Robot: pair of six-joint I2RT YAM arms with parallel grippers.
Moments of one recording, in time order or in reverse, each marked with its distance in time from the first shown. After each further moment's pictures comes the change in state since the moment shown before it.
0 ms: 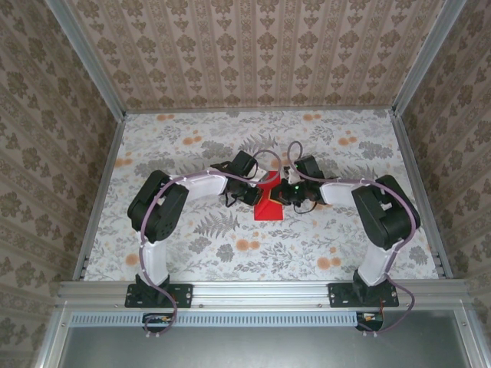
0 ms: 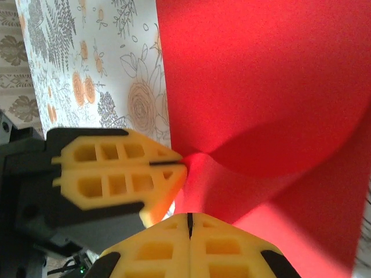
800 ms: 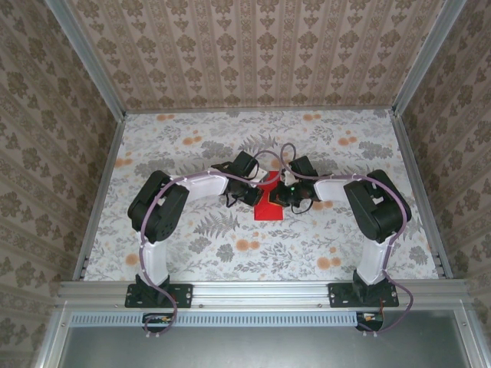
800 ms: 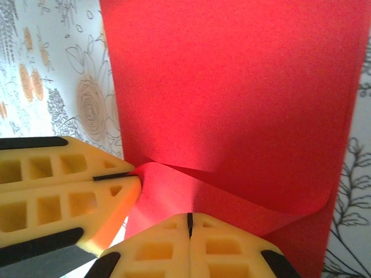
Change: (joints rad) left arm -0.006 0.000 0.003 -0.002 -0.026 0.000; right arm 0.006 0.054 0.049 -0.112 0.070 -0.095
